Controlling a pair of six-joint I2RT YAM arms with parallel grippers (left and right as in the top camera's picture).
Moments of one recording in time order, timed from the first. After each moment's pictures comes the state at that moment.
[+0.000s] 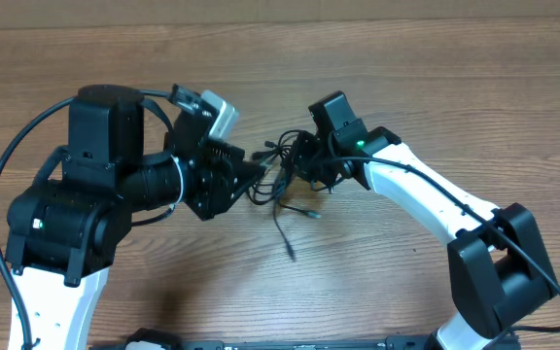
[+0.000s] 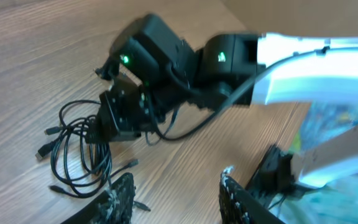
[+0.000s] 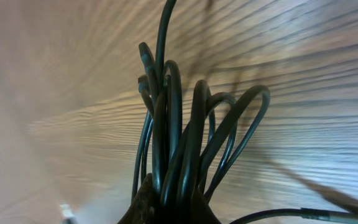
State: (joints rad) left arm -0.24 1.20 1.59 -1.19 0.69 0.12; right arm 0.52 1.80 1.25 -0.46 -0.41 1.04
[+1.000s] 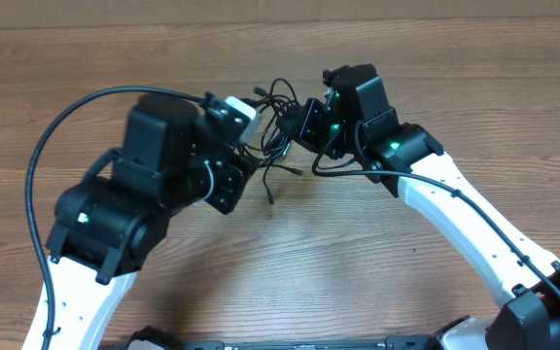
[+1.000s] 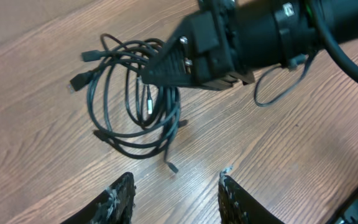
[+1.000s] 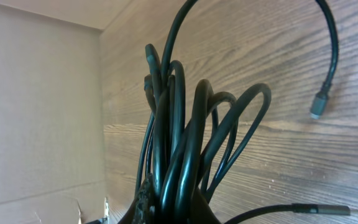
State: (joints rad) left arm -0.46 1.20 1.50 -1.08 0.18 0.07; right arm 0.50 1.59 1.31 -0.38 -0.39 0.96
